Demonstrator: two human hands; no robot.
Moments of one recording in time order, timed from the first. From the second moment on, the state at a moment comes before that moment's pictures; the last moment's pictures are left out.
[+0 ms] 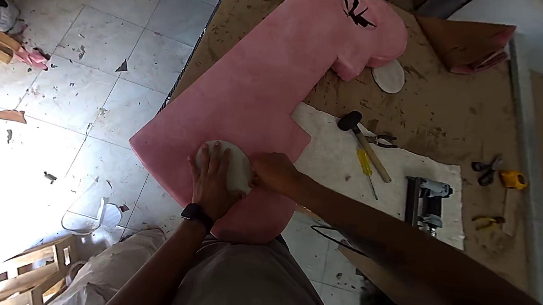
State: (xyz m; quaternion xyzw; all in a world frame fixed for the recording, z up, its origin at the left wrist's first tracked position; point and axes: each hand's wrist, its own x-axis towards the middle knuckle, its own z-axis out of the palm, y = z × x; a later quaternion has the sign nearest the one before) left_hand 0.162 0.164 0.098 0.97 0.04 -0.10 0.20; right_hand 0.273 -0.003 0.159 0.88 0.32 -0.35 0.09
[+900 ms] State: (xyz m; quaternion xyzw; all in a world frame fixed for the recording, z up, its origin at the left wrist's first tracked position) left_hand 0.166 0.156 0.095 0.97 0.04 -0.14 0.21; right_hand 0.284 0.053 0.157 0.77 0.44 -0.40 0.21
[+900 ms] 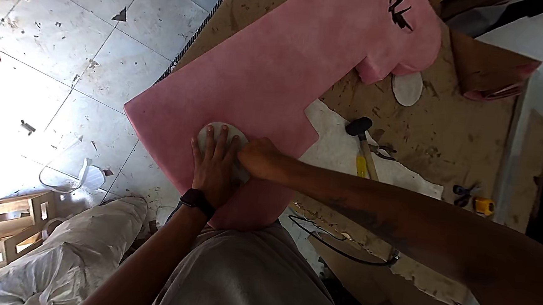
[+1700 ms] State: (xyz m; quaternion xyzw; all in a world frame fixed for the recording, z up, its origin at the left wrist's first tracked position) left_hand 0.190 0.127 0.124 0.97 0.06 -0.22 0.08; right_hand 0.191 -0.188 0.090 0.80 -0.04 -0.50 -0.33
